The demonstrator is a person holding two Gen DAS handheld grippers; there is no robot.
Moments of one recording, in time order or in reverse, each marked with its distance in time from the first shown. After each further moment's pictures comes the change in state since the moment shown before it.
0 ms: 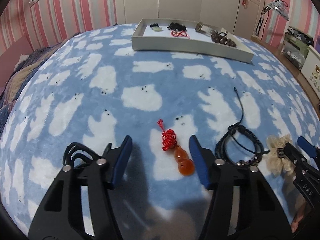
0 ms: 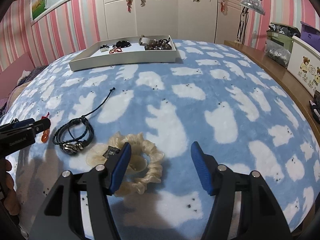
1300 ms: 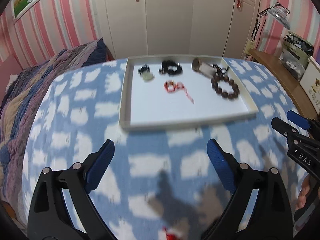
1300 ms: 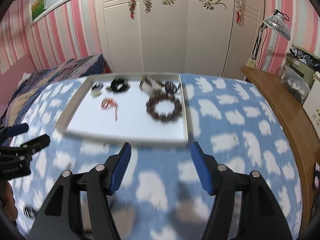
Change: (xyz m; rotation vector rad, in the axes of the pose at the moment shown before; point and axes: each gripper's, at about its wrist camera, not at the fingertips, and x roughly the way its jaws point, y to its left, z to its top) left arm 0.013 -0.005 0.171 0.074 0.012 -0.046; right arm 0.045 0.010 0.184 -0.057 0.015 0.023
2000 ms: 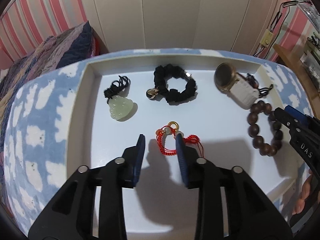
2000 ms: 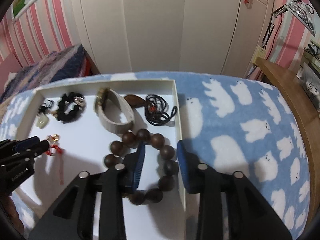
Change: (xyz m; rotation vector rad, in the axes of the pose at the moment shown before) left arm 0.186 -0.017 0.129 -0.011 0.167 -0.004; right arm 0.187 -0.027 0.119 0.052 0.123 -0.031
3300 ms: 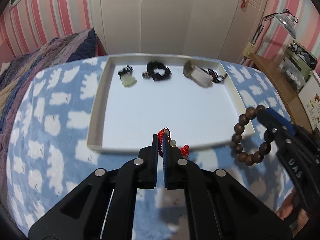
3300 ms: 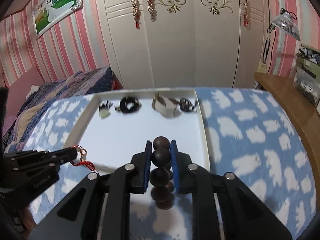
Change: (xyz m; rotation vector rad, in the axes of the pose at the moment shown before) left arm -0.115 -0.009 -0.080 -0.048 -0.106 -0.063; right arm -0.134 0.031 -0.067 0.004 -0.196 0.131
